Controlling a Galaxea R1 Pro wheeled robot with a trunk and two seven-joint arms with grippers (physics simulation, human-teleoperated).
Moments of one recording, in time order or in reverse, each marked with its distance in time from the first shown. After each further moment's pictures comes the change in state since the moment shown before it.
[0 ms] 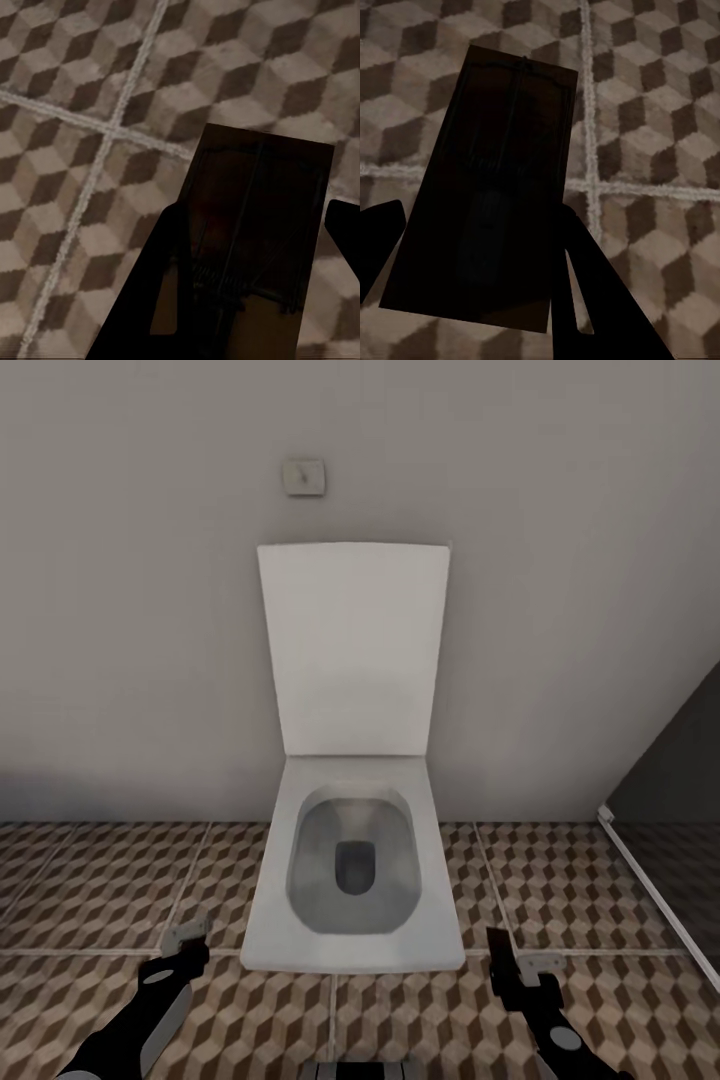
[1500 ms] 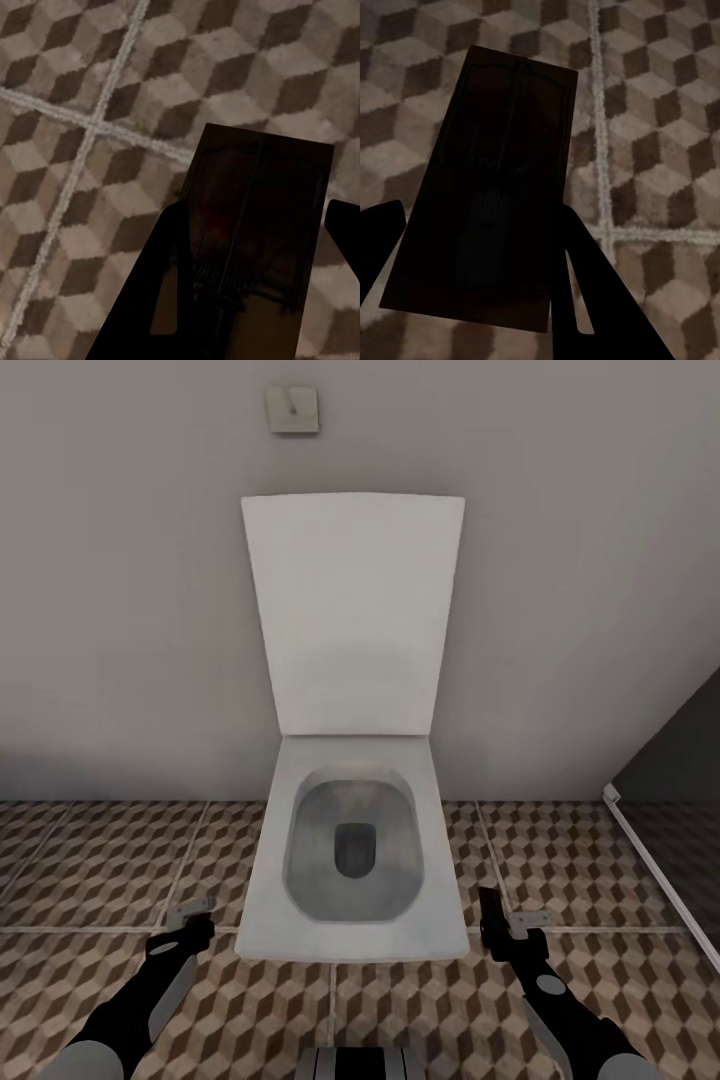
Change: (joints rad) left arm -0.055 -0.009 0.032 -0.028 -0.002 0.043 -0.001; right arm -0.079 0.000 -0.002 -0.079 -0.006 0.065 0.000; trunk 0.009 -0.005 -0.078
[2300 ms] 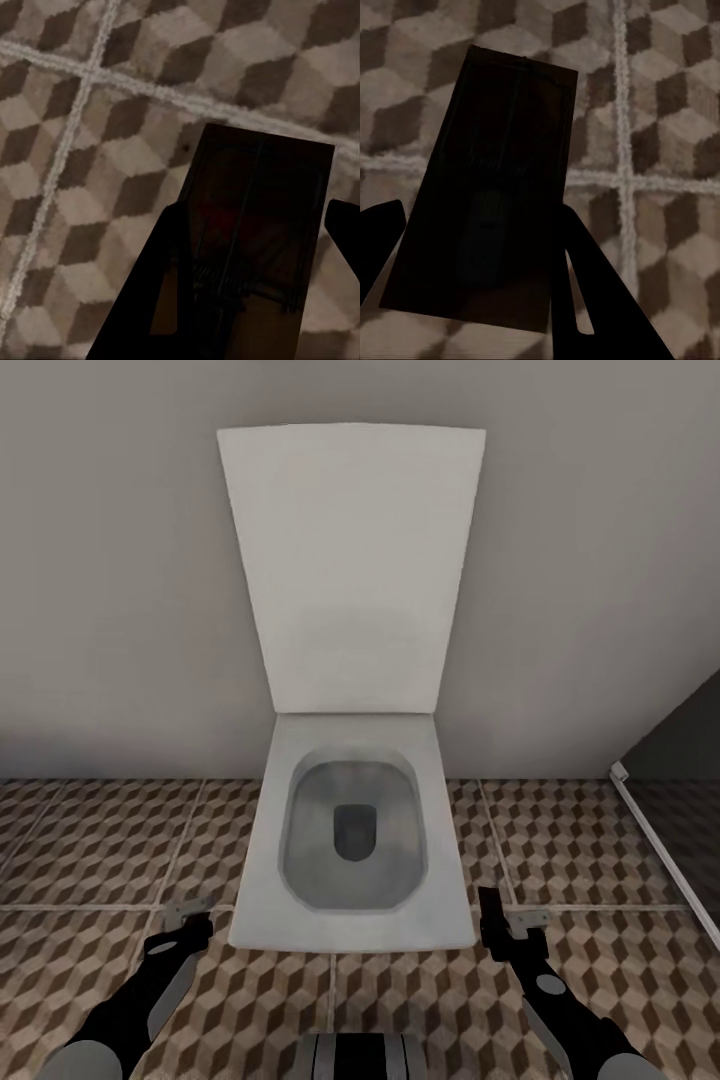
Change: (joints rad) left arm -0.001 0.004 0.000 -0.002 0.002 -0.001 0.006; right arm 0.000 0.000 -0.001 -0.001 0.005 0.000 0.000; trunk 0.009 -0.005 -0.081
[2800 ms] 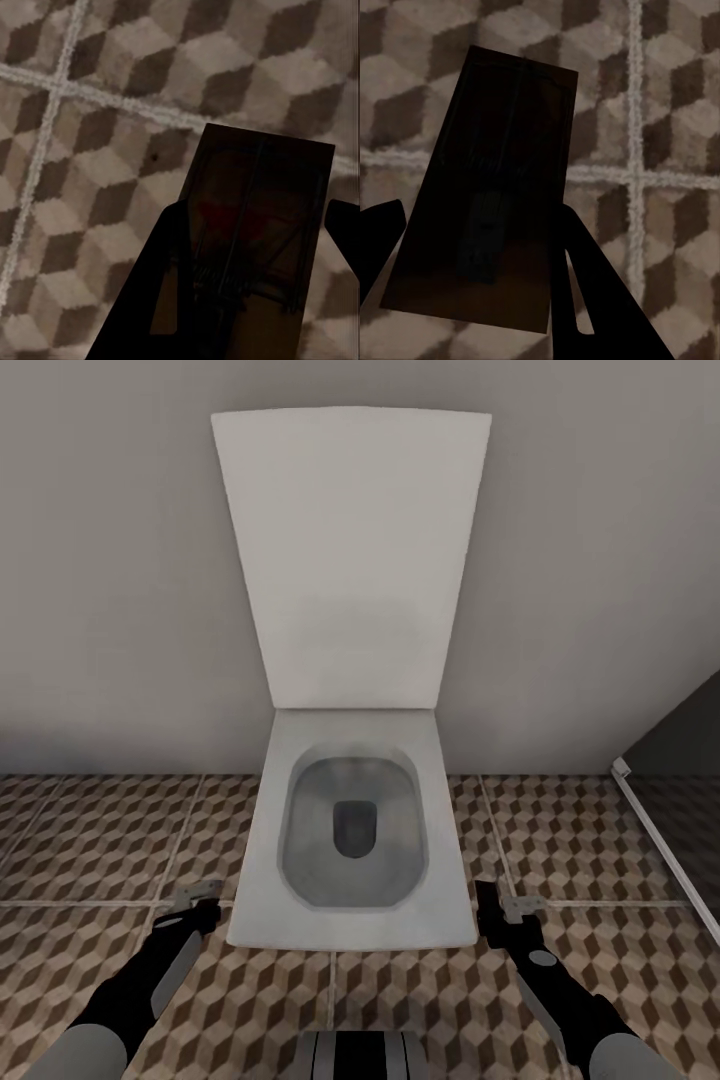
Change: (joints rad) left arm -0.022 -0.001 -0.001 -0.101 -0.003 0.155 -0.010; right arm -0.030 0.000 -0.001 -0.065 -0.002 0.165 0.004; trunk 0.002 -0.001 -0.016
